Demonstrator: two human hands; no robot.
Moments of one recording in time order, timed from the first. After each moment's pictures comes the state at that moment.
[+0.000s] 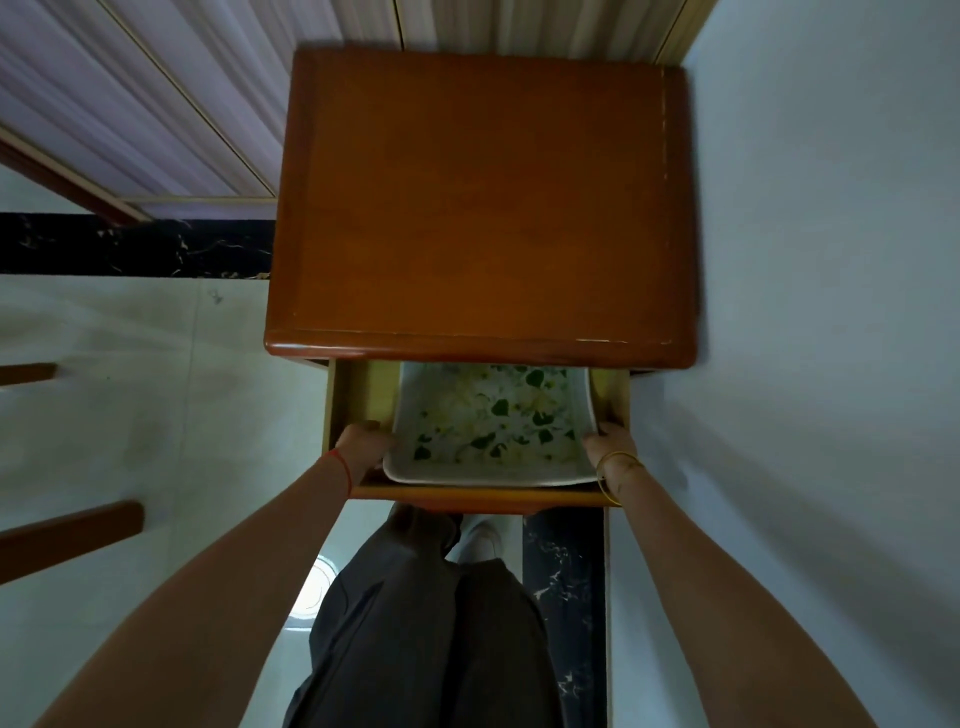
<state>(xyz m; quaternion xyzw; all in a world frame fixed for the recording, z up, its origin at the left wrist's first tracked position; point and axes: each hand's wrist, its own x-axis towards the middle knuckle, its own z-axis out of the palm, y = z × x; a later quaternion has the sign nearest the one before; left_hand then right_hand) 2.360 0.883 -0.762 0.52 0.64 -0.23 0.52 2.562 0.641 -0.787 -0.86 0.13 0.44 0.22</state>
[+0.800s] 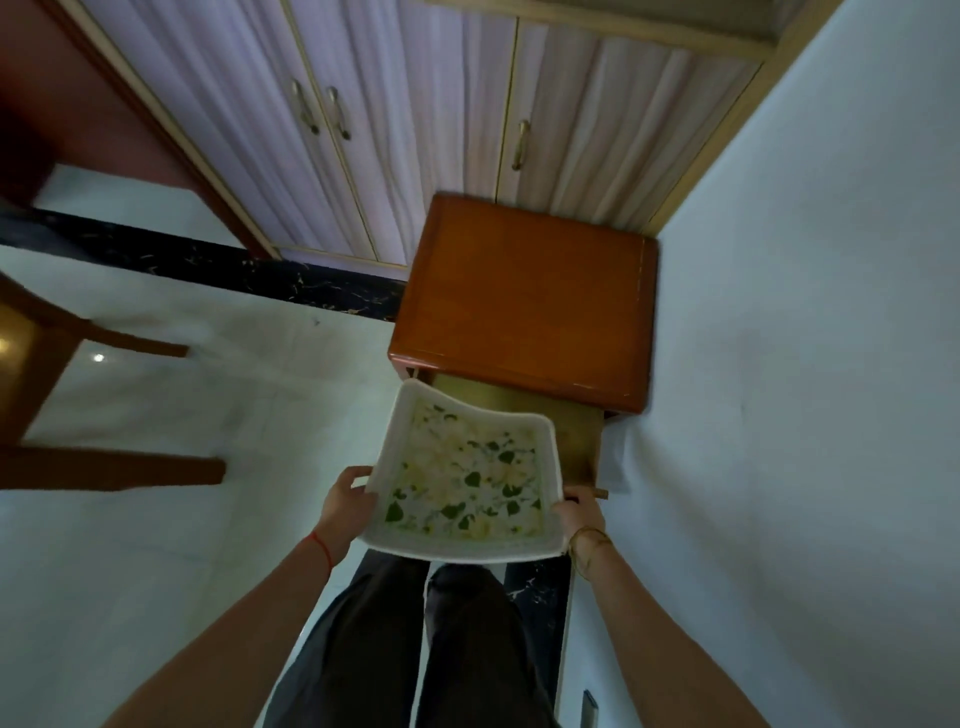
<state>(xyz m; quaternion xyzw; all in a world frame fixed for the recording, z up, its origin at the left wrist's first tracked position) 2.203 0.813 -0.500 0.47 0.67 -0.05 0.57 2.431 0.616 -0.517 -0.82 0.10 0.47 0.30</state>
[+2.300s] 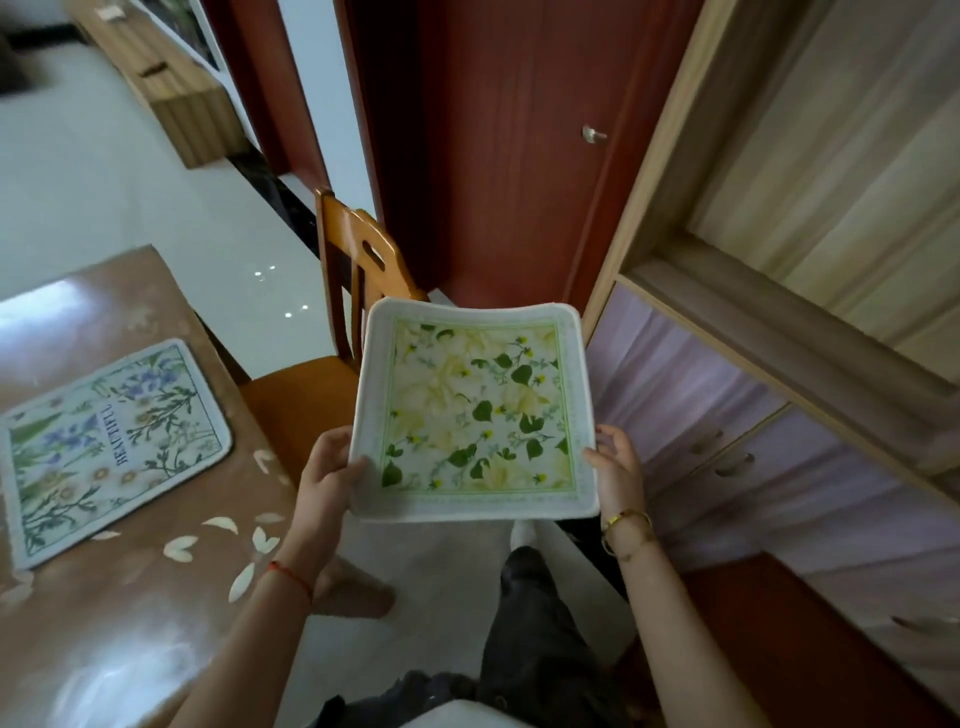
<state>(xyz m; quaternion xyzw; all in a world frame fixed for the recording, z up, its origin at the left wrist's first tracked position) 1.901 1.234 -0.273 0.29 0.65 0.48 0.52 2.206 1.262 -0.280 -0.64 -0.29 0.50 0.50</state>
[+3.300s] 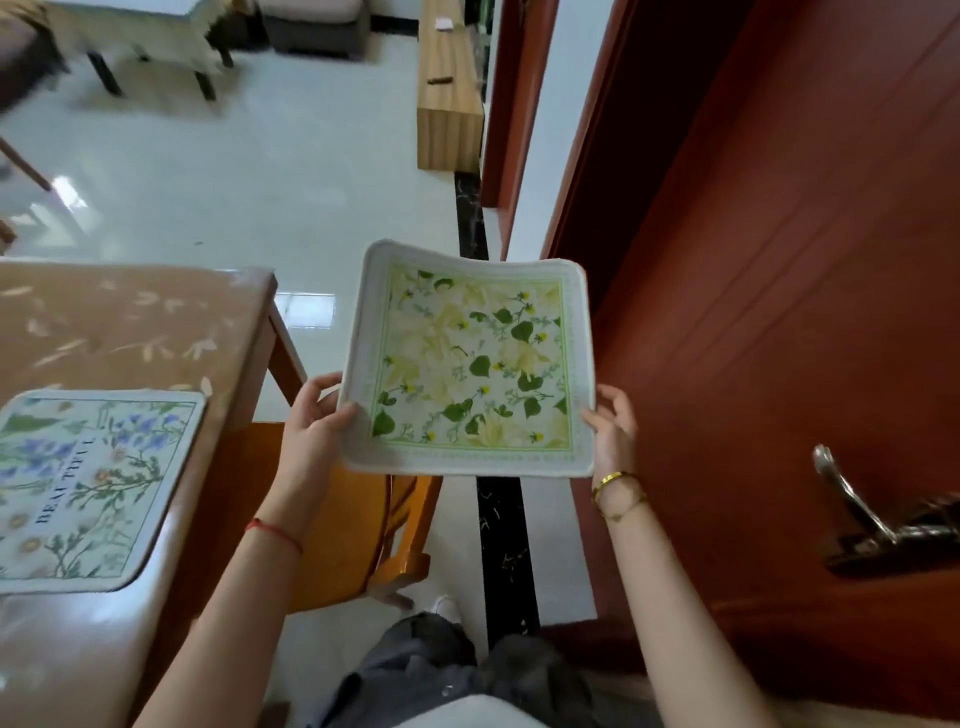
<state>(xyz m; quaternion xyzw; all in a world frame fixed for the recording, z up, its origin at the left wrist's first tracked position) 1.860 1.618 -0.224 0.13 0.66 0.66 0.33 2.081 1.821 -0.244 -0.49 -0.45 0.63 0.40</state>
